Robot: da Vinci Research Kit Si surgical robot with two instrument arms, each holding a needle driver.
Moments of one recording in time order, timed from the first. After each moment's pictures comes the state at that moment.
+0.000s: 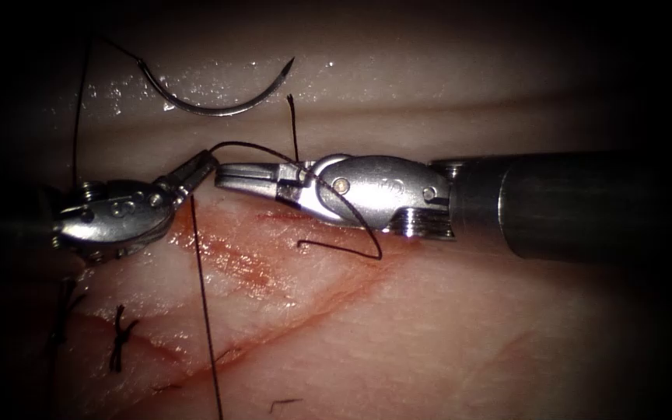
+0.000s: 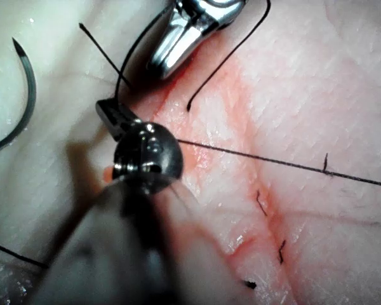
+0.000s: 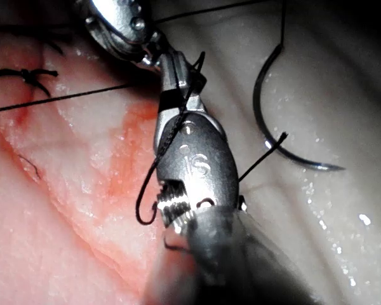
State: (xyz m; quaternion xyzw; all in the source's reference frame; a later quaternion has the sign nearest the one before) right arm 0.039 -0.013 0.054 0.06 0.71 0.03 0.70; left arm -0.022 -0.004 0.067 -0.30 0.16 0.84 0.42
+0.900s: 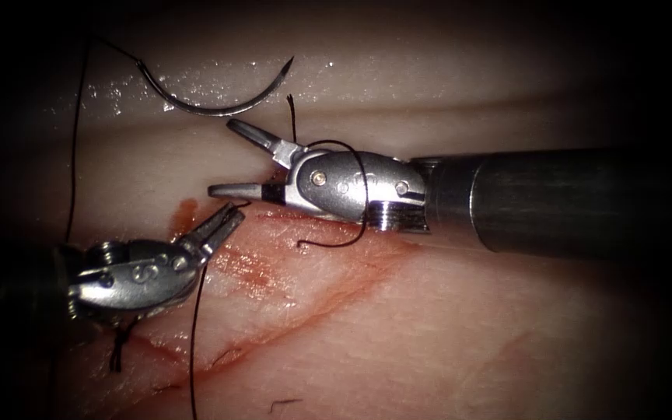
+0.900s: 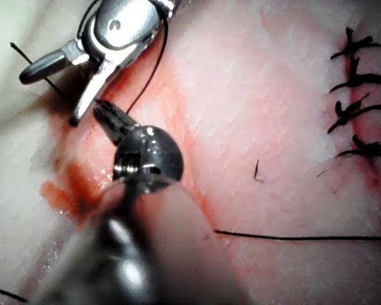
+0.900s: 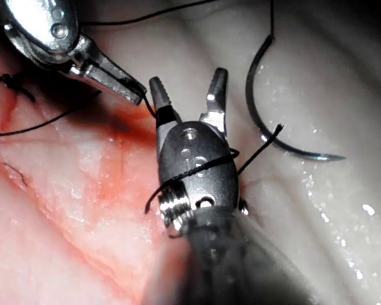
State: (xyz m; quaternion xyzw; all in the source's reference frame) right arm 0.040 -0.013 0.059 0.00 0.64 0.12 0.76; left arm -0.026 -0.008 0.061 -0.30 0.16 0.86 0.37
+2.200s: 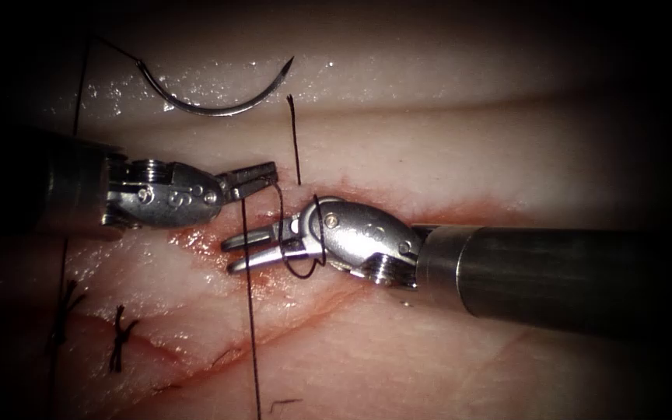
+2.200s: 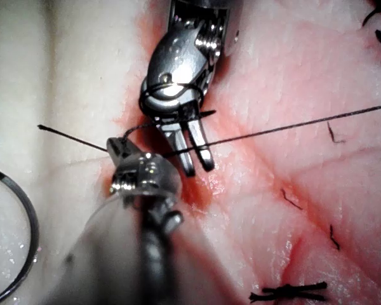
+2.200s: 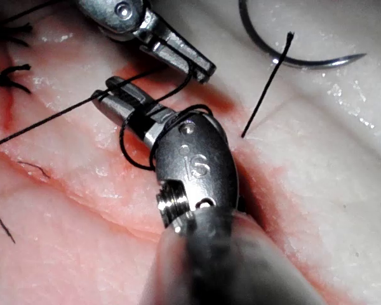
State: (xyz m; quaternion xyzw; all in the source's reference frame) right arm 0.038 -0.016 0.062 0.24 0.73 0.03 0.64; left arm -0.025 -0.003 0.069 -0.35 0.07 0.93 0.09
